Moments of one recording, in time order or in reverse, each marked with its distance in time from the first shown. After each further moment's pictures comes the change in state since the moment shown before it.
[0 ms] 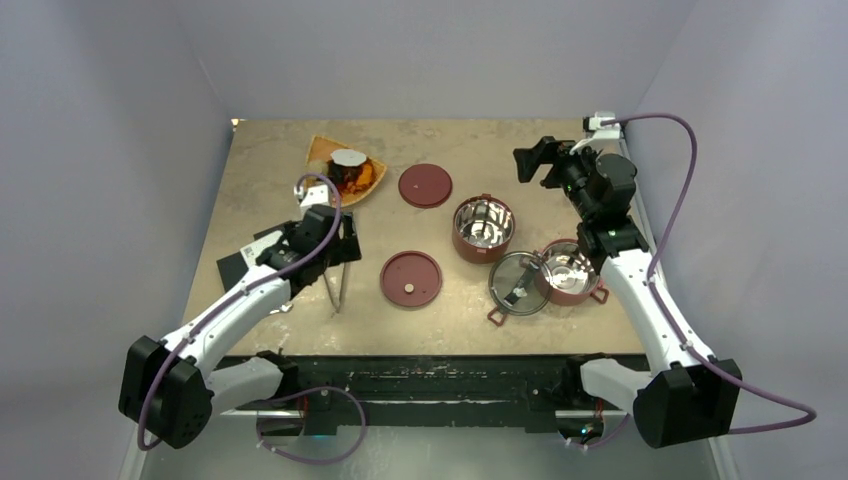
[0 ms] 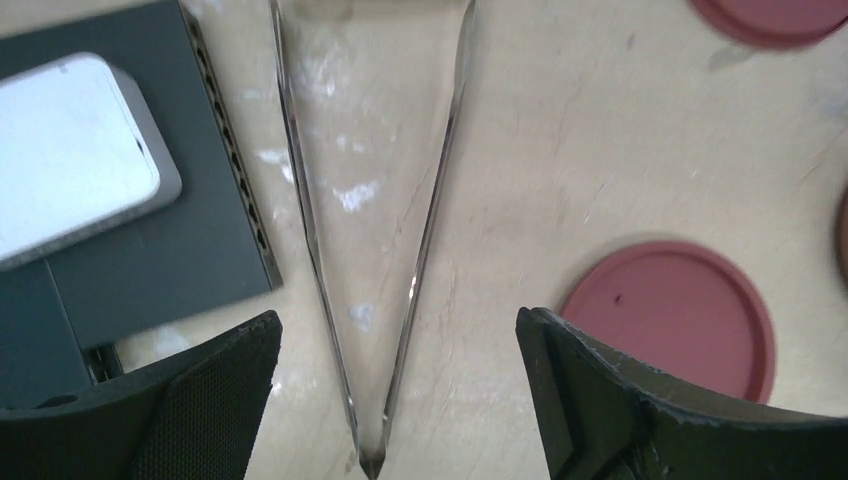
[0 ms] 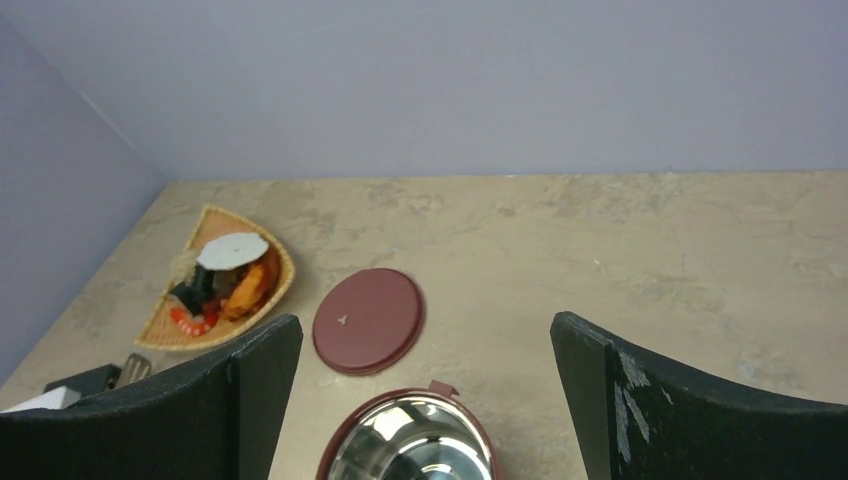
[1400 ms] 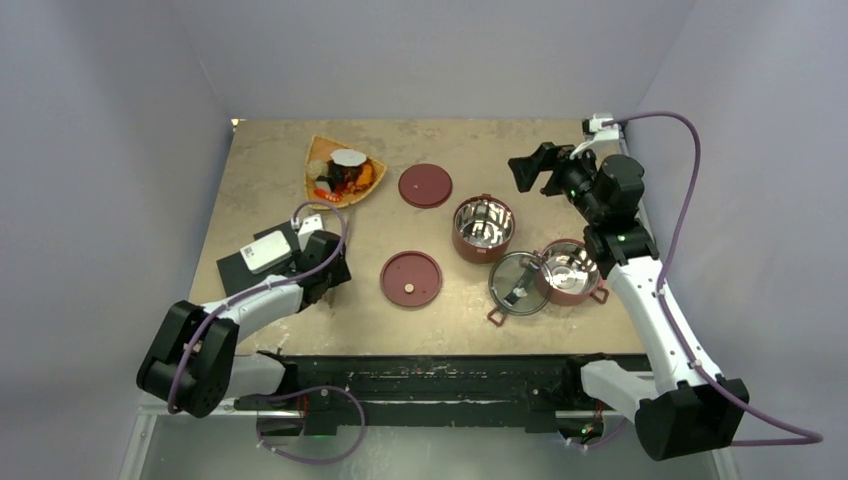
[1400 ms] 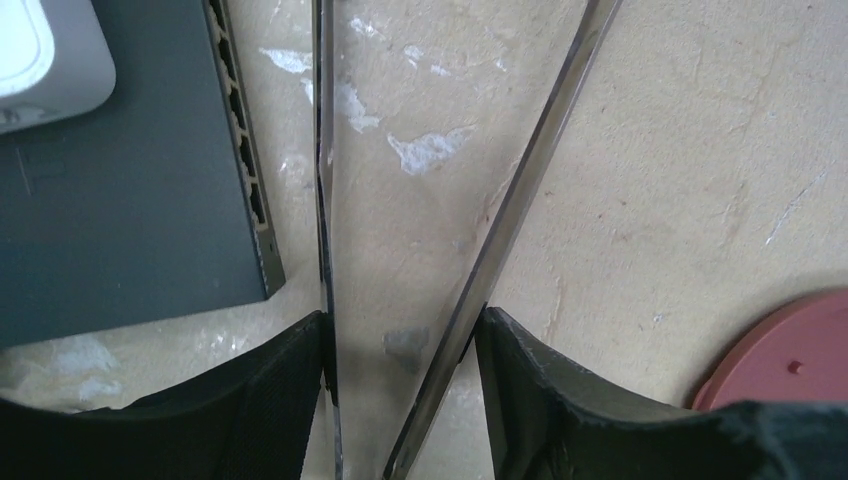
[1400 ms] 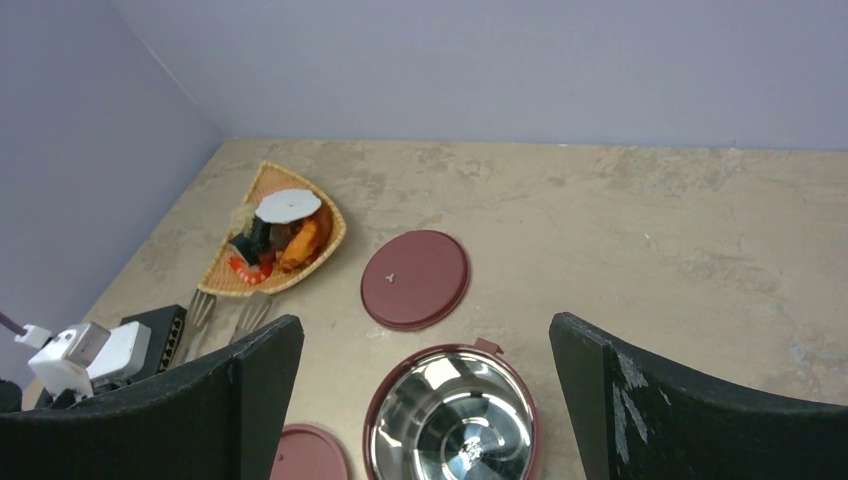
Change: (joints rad) left arm 0.045 0.154 -0.314 0.340 -0.003 -0.121; right arm 0.000 -0.050 0.055 -0.157 -0.131 0.016
